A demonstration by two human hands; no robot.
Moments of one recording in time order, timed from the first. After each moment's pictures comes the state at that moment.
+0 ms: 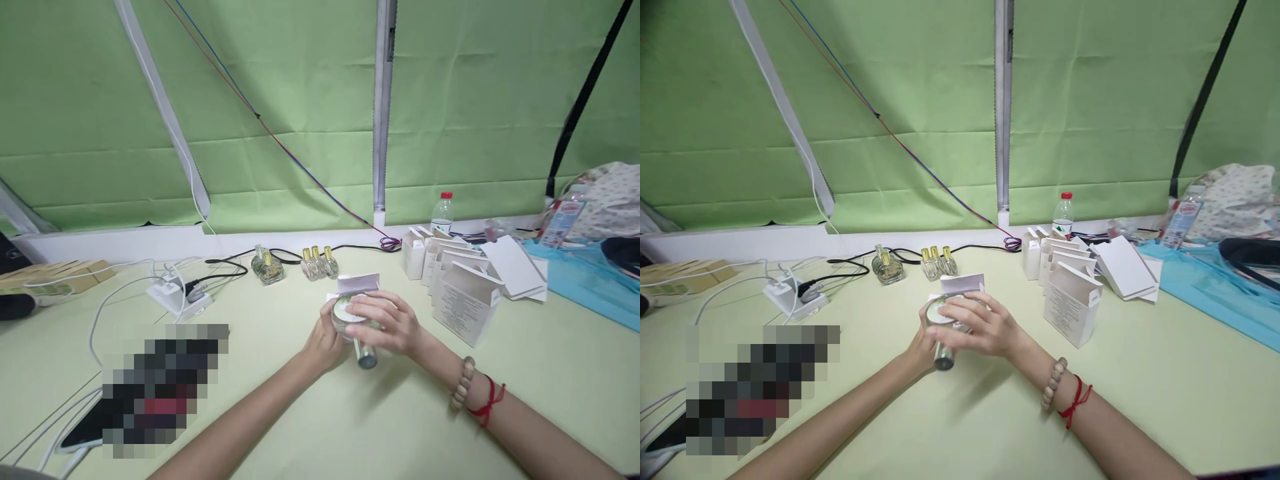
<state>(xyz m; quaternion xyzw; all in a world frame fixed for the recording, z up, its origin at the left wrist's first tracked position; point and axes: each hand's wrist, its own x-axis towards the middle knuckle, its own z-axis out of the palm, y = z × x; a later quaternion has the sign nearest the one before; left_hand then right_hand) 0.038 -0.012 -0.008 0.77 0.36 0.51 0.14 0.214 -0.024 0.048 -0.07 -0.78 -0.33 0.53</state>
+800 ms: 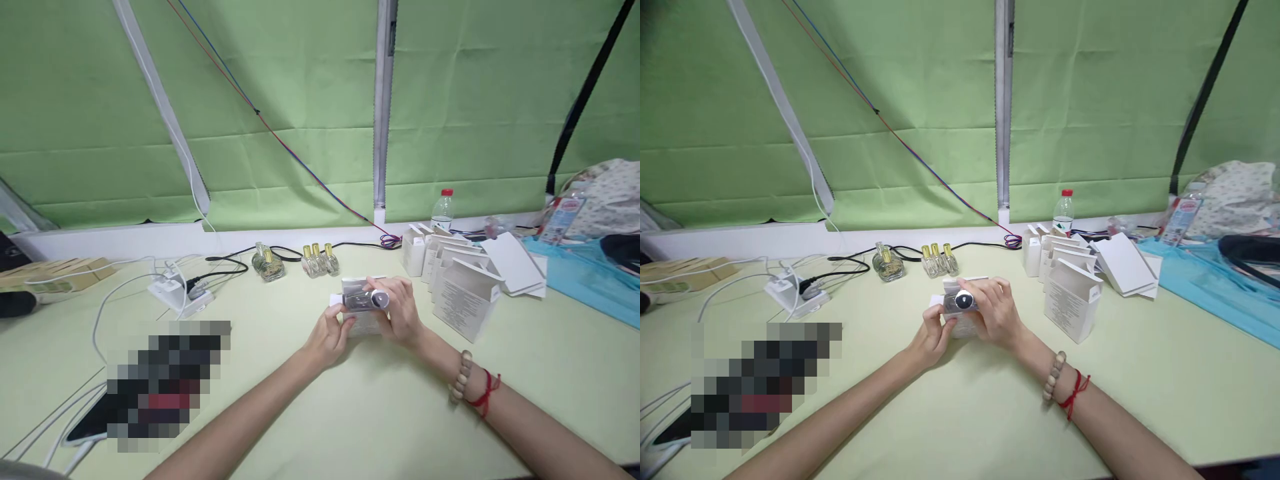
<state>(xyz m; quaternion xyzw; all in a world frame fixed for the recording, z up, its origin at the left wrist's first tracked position) 0.042 -0.012 -0.001 0.82 0.23 0.51 -0.08 0.216 -0.019 0.043 -0.21 -0.77 -0.24 0.56</state>
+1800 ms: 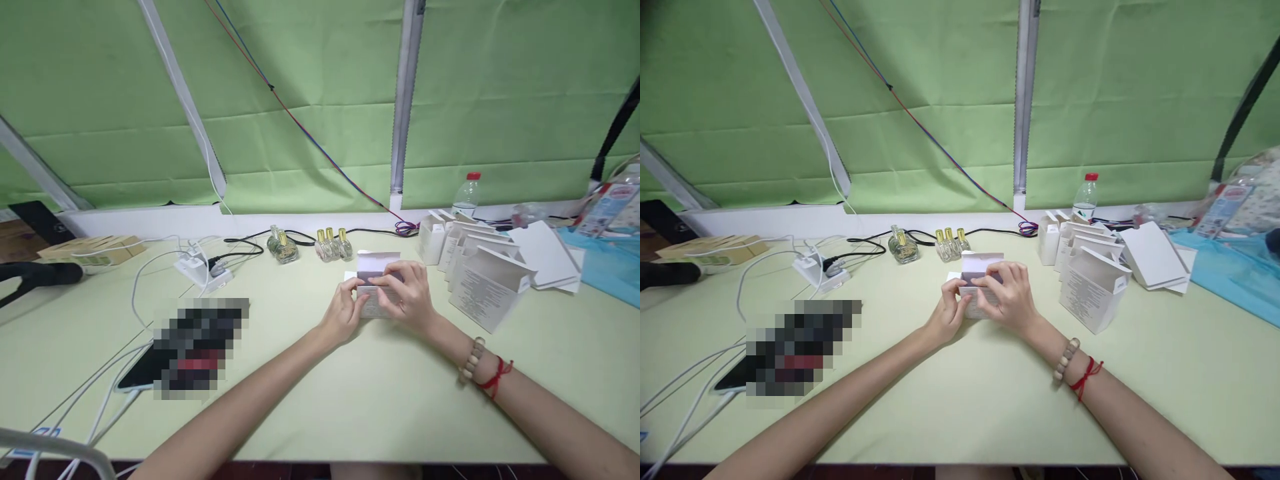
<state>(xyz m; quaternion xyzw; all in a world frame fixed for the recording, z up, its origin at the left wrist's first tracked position) 0.044 -0.010 -0.008 0.82 0.32 0.47 -0.04 0.214 -0.015 0.030 -0.29 -0.76 -0.22 0.54</state>
